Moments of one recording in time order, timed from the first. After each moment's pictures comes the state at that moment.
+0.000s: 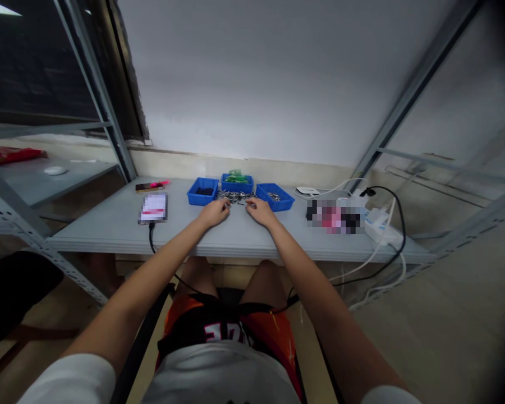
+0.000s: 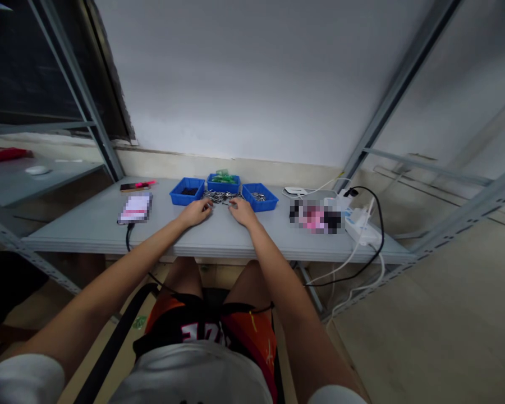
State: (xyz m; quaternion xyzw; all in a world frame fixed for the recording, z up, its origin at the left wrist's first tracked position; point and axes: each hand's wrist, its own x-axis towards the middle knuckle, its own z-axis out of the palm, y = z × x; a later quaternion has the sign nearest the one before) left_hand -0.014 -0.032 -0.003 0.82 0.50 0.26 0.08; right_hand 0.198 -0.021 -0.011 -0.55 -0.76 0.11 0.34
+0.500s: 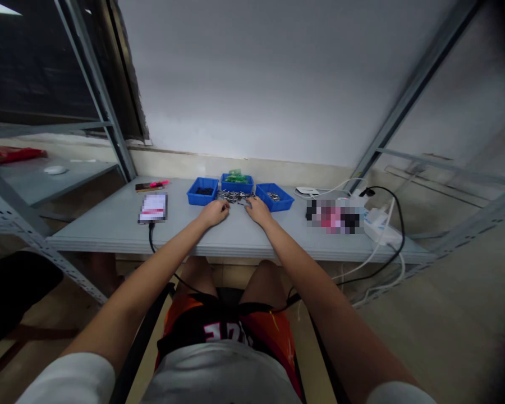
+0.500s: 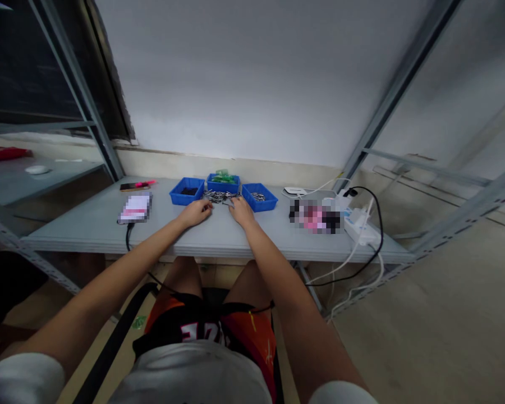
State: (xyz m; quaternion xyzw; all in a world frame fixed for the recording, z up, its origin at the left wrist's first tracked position) left_hand -0.014 -0.031 -0.003 0.83 0.49 0.26 0.07; right_hand 0.193 -0.003 -0.025 -0.57 -0.78 -0.01 0.27
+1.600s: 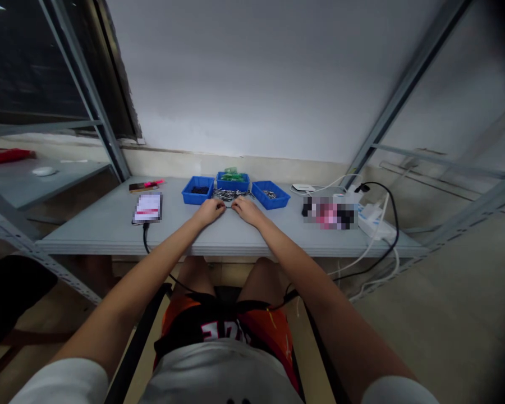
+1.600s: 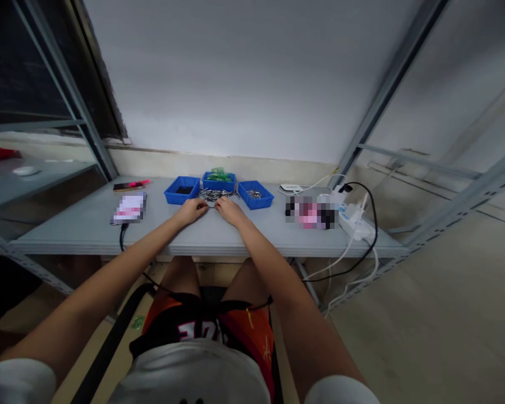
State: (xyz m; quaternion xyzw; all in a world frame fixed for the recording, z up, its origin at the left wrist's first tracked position) left_hand -0.017 -0.016 -0.015 0.83 0.47 0.29 0.07; right_hand 0.176 -0.019 -0.015 -0.46 -0.85 0.03 0.25
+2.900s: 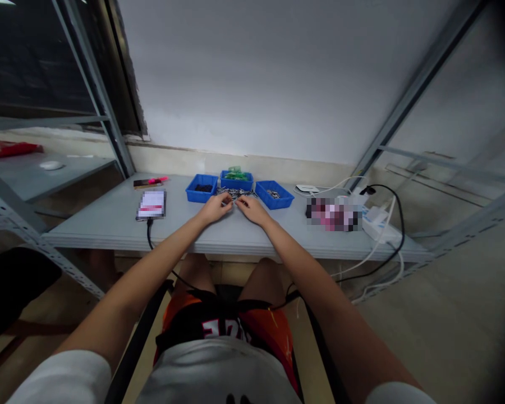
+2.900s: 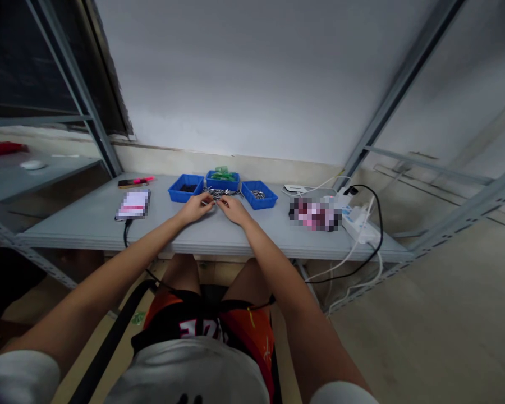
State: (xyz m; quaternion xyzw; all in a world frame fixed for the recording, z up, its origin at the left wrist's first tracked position) left_hand -0.011 -0.028 -0.007 0.83 0.39 0.38 0.15; right_hand 0.176 -0.029 -0.007 -0.41 -0.82 0.12 0.37
